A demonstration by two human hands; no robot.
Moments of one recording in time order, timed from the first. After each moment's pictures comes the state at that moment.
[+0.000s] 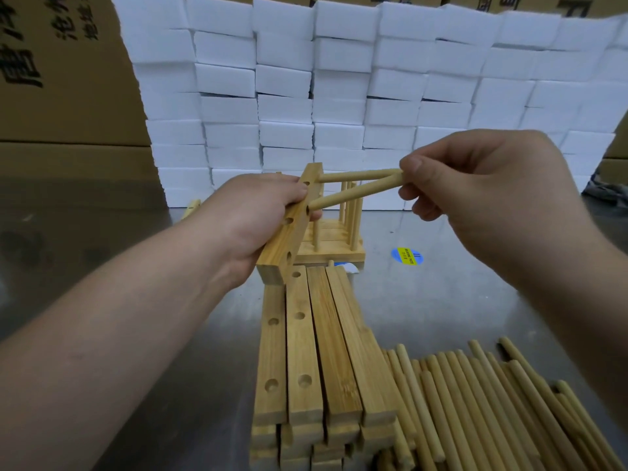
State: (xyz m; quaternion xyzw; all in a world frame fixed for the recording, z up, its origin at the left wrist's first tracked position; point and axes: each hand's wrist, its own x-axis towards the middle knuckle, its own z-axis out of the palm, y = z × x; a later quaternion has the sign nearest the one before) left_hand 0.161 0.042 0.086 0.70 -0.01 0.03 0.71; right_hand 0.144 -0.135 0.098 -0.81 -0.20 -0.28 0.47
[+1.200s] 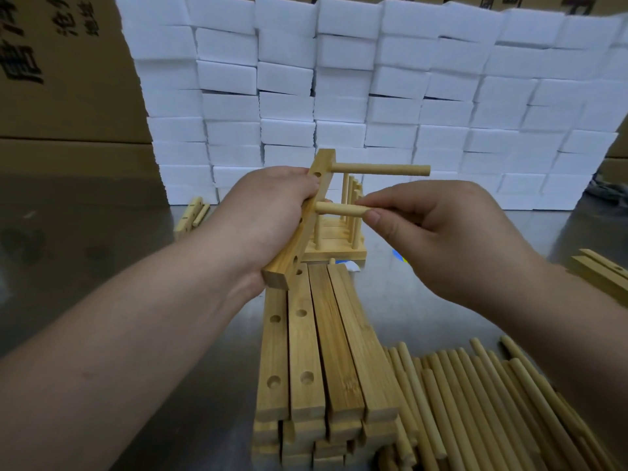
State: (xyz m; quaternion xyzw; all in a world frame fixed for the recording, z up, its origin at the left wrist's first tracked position) left_hand 0.144 0.031 0.087 0.71 -0.06 0.06 0.70; right_hand 0.147 -0.127 0.072 -0.87 -0.28 -0.26 0.31
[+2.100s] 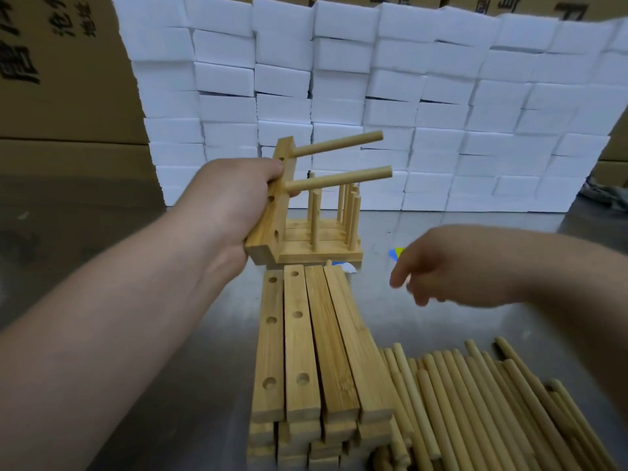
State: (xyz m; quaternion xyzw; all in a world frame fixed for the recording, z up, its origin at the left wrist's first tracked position) left_hand 0.164 0.045 0.092 0.70 0.05 0.14 0.70; right_hand 0.164 -0.161 0.080 -0.98 -0.15 0.10 0.09
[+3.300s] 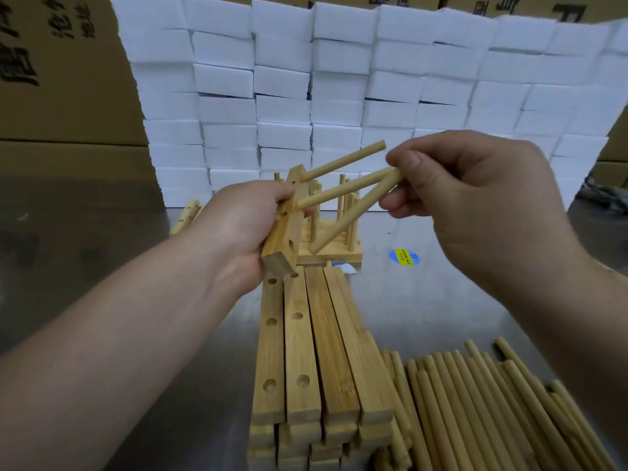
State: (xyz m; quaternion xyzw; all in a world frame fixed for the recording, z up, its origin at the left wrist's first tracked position) left_hand 0.158 0.036 0.084 0.63 0.07 0.01 0.78; right_hand 0.143 -0.125 0.091 -0.77 -0.24 -0.30 0.50
